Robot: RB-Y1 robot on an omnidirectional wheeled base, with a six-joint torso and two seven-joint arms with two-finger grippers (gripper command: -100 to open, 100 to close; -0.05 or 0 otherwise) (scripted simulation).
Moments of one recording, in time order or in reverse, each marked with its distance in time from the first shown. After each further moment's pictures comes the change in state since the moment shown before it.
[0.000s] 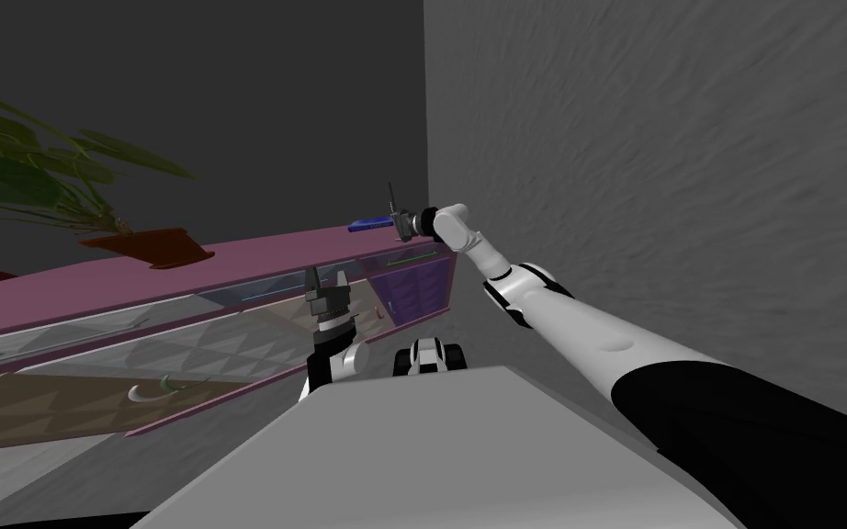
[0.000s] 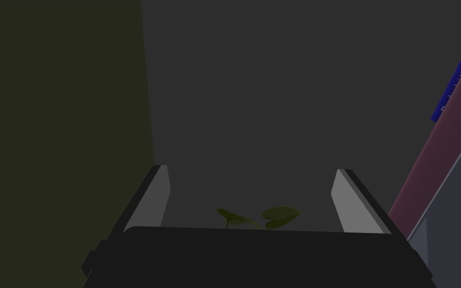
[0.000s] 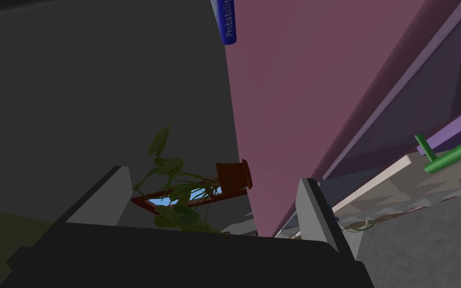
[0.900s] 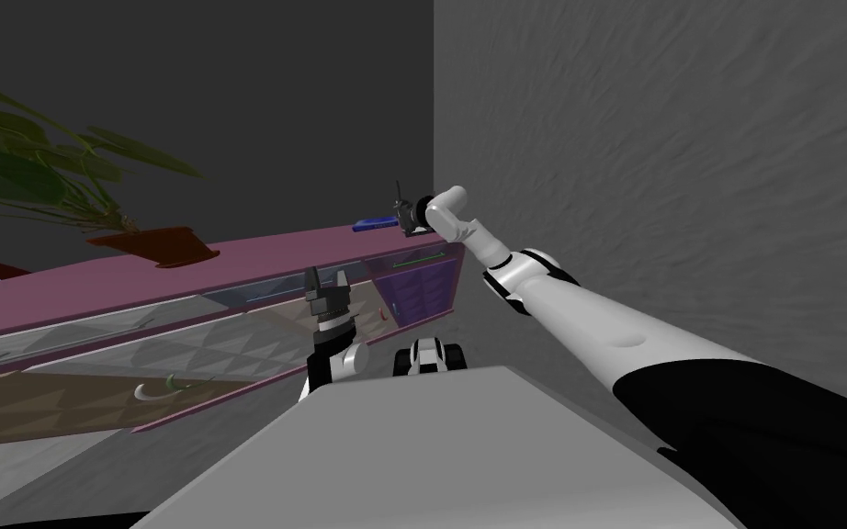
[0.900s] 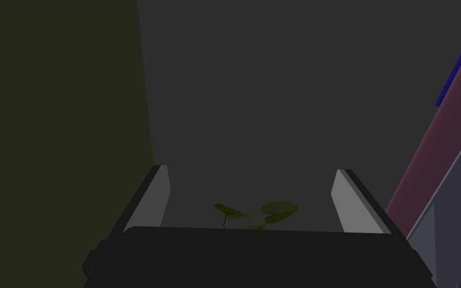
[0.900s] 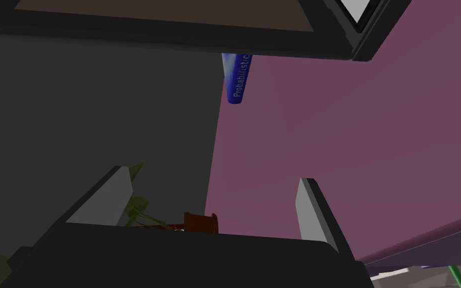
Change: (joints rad) left arm 0.000 0.000 0.000 0.000 0.000 0.000 0.000; right arm -0.138 -0.028 0.072 0.094 0.221 -0.025 0.001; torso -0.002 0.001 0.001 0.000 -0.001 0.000
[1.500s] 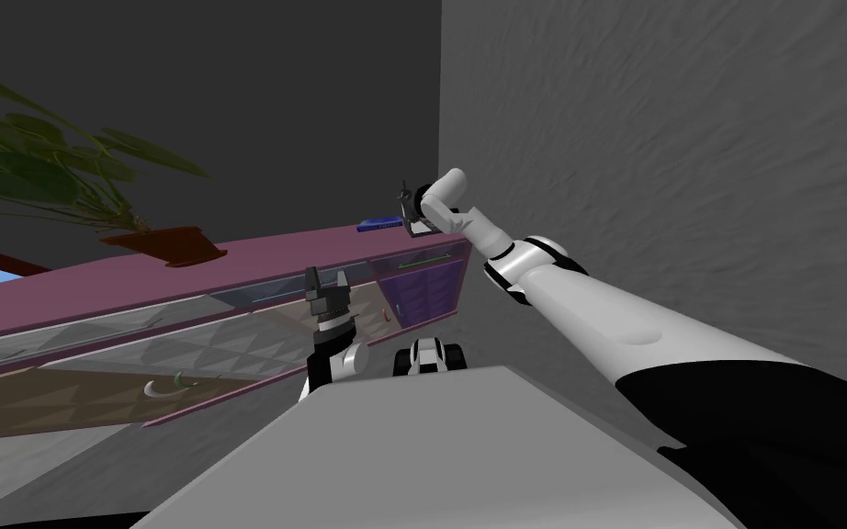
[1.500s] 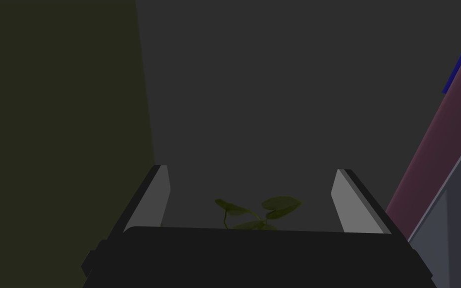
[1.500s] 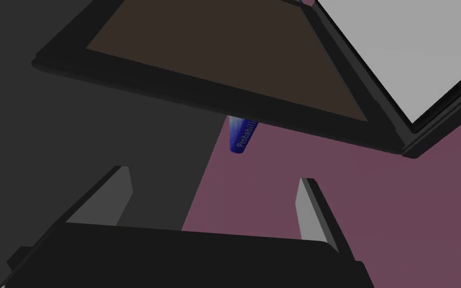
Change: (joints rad) left arm 0.000 0.000 0.000 0.000 0.000 0.000 0.000; right arm -0.112 -0.027 0.059 0.080 0.171 -0.020 0.001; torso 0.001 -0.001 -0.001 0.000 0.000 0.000
